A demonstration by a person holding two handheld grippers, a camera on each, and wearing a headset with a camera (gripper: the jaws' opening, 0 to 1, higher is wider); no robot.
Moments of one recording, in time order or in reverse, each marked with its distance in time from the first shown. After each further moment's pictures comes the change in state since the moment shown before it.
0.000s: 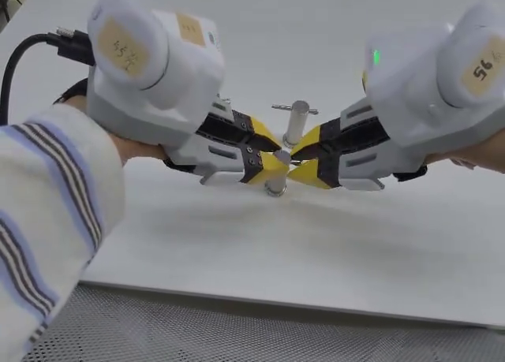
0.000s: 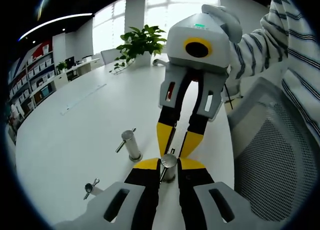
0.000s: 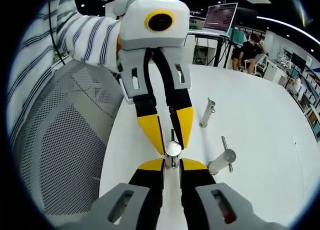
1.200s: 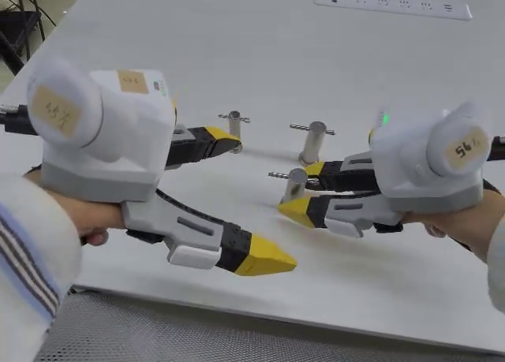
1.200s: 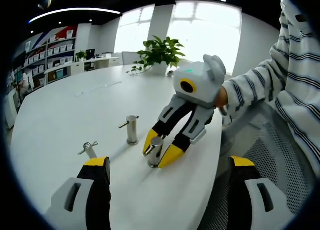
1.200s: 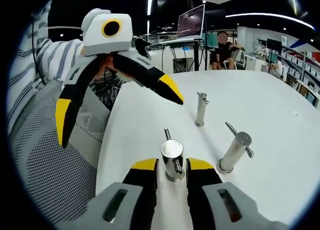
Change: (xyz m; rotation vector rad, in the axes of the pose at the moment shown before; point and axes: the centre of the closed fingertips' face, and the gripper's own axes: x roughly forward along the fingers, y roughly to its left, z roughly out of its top) left arm -0.034 -0.018 -0.016 -0.213 -0.123 0.065; right arm 0.033 -0.001 -0.001 0.227 -0.179 -0.098
